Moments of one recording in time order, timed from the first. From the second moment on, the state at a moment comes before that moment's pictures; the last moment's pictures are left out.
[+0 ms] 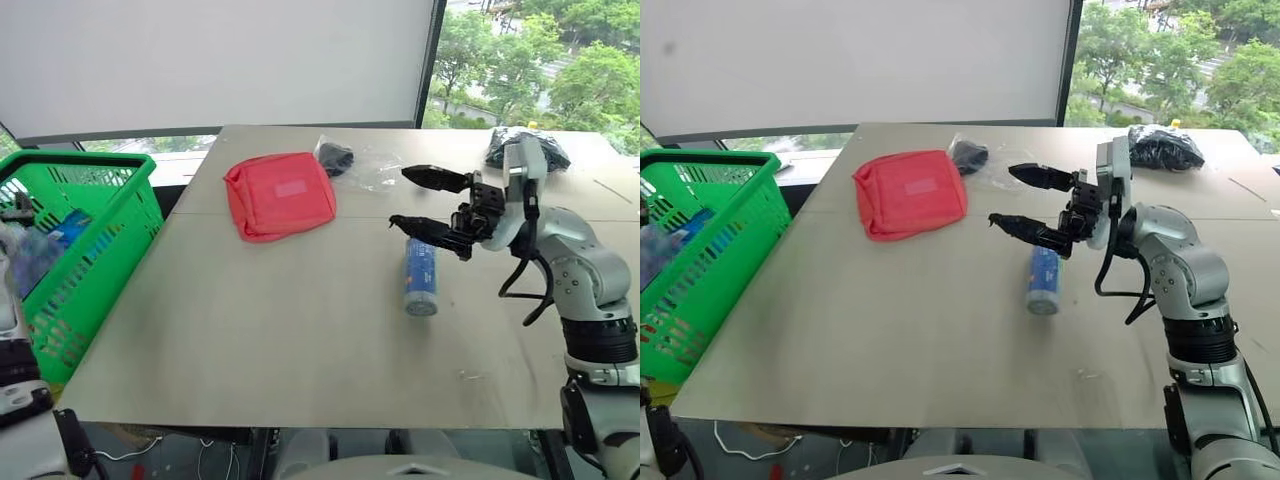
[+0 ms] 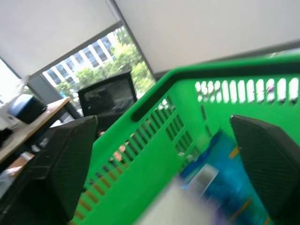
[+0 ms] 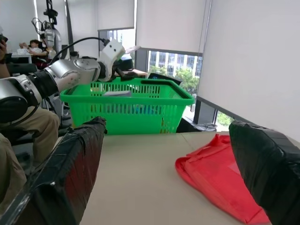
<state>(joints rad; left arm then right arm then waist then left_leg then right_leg) -0.43 0.89 0.52 0.40 -0.08 0.29 -0.09 -0.52 -0.49 -0.05 -0.16 0.71 0.46 1.07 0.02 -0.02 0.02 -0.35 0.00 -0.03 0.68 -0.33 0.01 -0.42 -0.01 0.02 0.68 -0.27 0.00</state>
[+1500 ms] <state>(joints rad) 0.03 0.98 0.31 -0.52 -0.71 0.59 -1.08 -0.47 -0.19 0.13 -0.25 0.32 1.36 0.24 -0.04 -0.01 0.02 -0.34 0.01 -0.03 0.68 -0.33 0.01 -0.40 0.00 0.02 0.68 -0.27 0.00</state>
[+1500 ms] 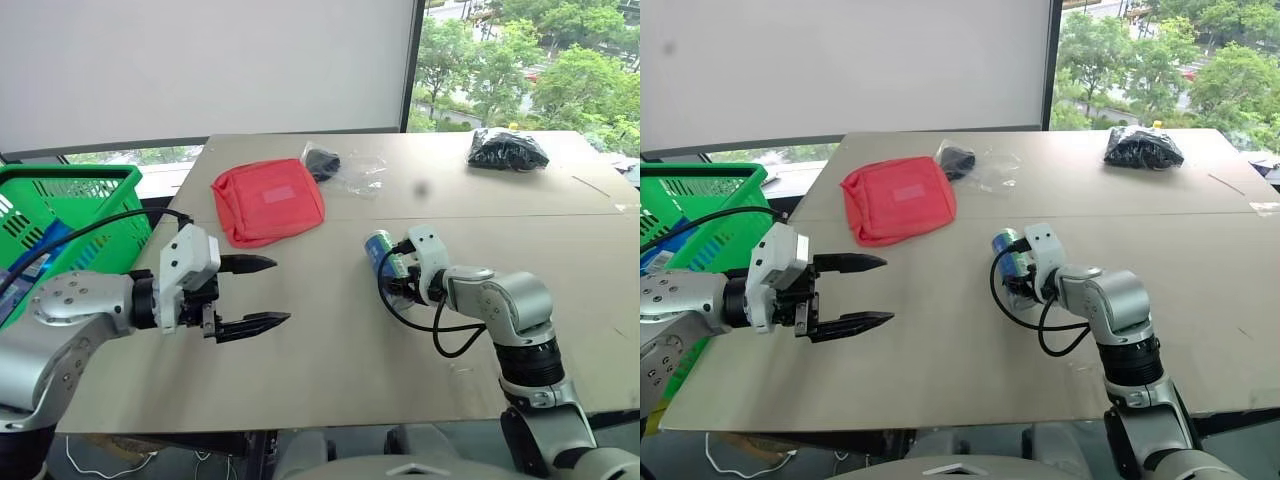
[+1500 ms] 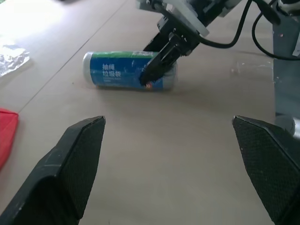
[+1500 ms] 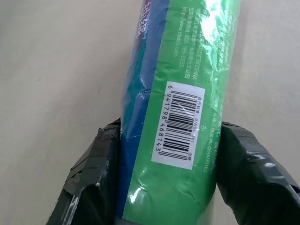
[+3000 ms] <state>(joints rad) -0.30 0.30 0.23 -0.26 -0.78 0.58 -0.42 -0.47 -0.23 0.34 -0.07 0.10 0.12 0.71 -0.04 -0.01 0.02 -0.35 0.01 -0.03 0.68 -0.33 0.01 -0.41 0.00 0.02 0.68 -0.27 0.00</state>
